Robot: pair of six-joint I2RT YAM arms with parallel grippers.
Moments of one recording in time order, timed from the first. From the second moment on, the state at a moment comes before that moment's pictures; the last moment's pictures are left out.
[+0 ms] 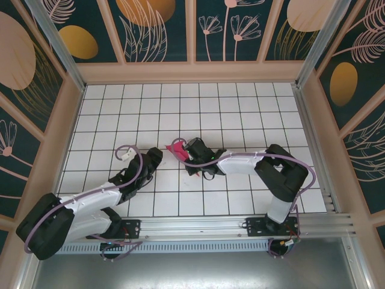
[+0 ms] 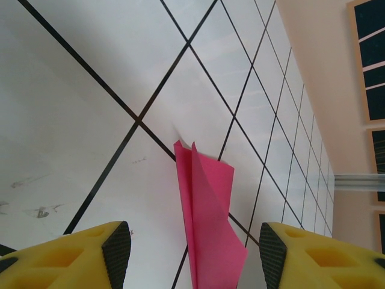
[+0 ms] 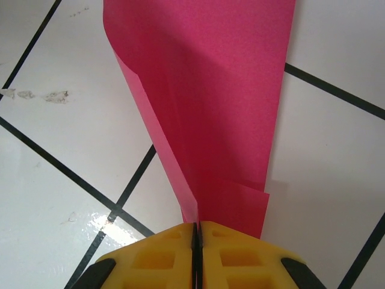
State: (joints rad) left arm -0.68 1.11 0.29 0.26 -0.31 -1.39; right arm 0.94 1.76 0.91 -0.10 0.03 0.35
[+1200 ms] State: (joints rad) left arm -0.68 1.26 0.36 0.30 -0.21 -1.36; right arm 0.76 1.79 0.84 0.03 -0.53 0.44
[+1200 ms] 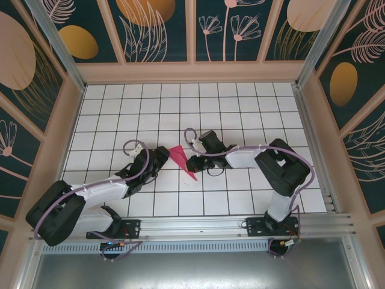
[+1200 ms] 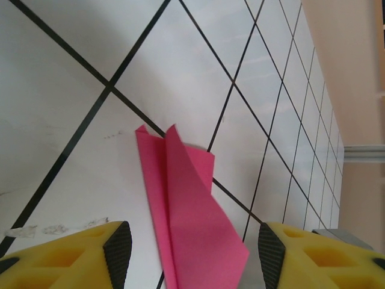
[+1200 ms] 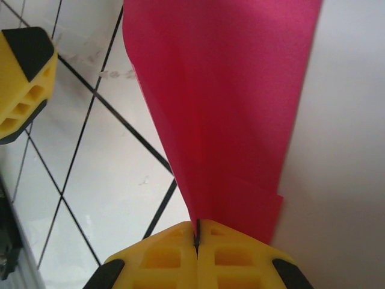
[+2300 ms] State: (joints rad) left arm -0.68 1.43 0.40 0.66 0.10 -1.23; right arm 0.69 1.88 0.85 0.08 -0.73 0.52
